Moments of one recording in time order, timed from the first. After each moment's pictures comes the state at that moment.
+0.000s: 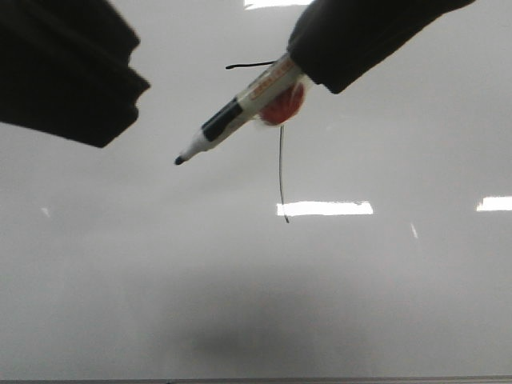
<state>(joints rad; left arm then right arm) -1.02 0.98 -0.81 0.05 0.58 0.50 0.58 1.22 -1.01 0.61 0.81 -1.04</state>
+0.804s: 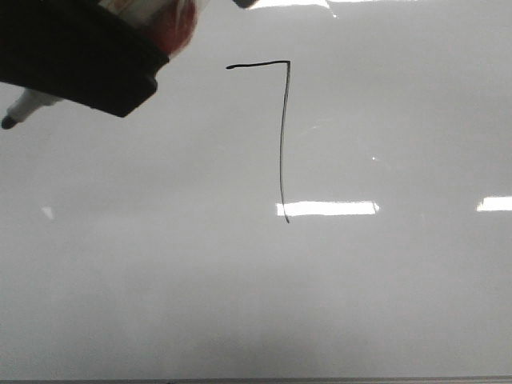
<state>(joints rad) -1.02 1.01 -0.82 0.09 0.58 0.50 0.76 1.19 -1.10 0.60 0.85 -1.04</state>
